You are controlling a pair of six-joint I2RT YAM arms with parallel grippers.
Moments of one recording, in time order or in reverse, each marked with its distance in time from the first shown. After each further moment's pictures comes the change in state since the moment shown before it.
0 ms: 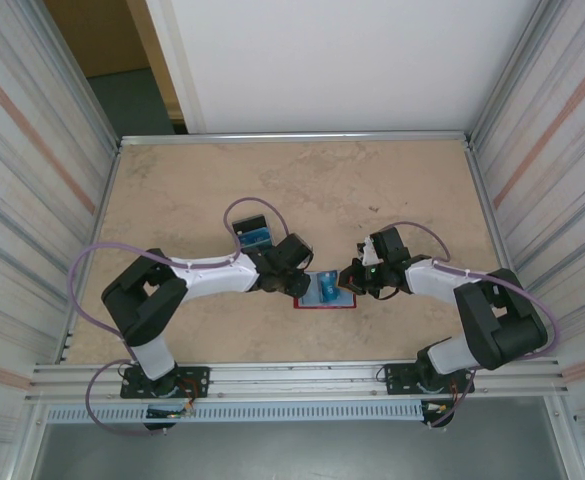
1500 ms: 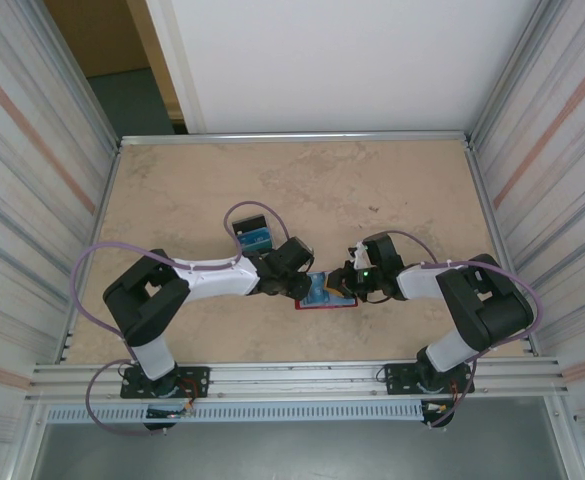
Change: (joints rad) left arm -0.013 0.011 -0.031 0.054 0.019 -0.052; right arm 0.047 0.120 -0.077 0.337 -0.124 0.187
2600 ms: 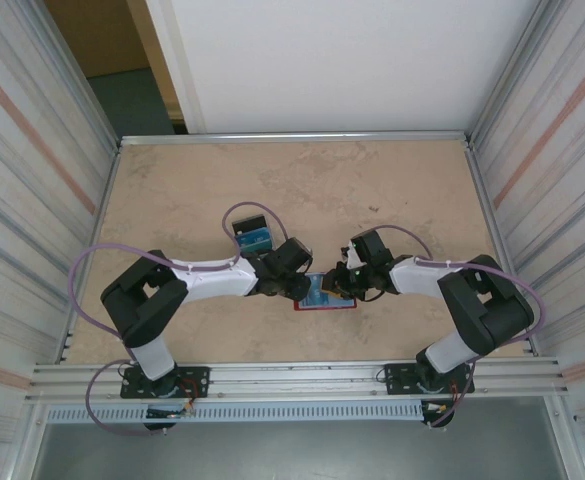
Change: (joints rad) left arm 0.000 -0.013 -0.013 0.001 0.000 0.003; right arm 0.084 -0.011 0.108 -0.233 0.126 -0.072
